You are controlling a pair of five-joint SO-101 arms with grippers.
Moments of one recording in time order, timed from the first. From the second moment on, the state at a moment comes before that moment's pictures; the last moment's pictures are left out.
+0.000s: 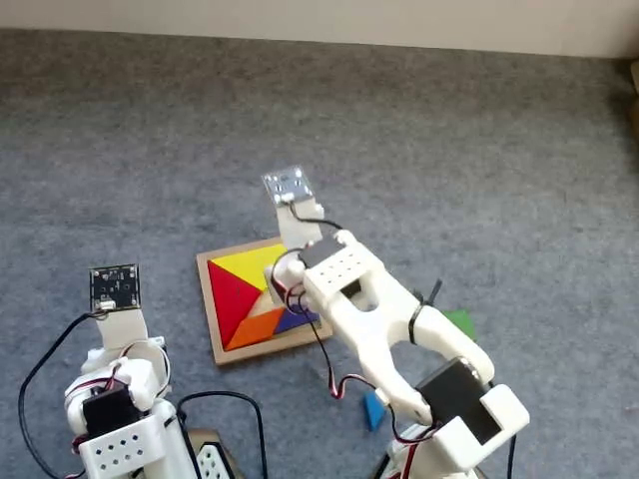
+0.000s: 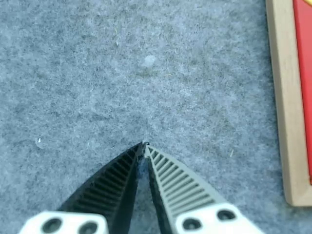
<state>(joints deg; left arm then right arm) -28.2 -101.8 96.0 76.4 -6.5 -42.5 0.4 32.8 45.8 -10.8</state>
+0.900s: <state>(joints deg) -28.2 -101.8 96.0 76.4 -6.5 -47.2 -4.8 36.4 39.1 -8.1</state>
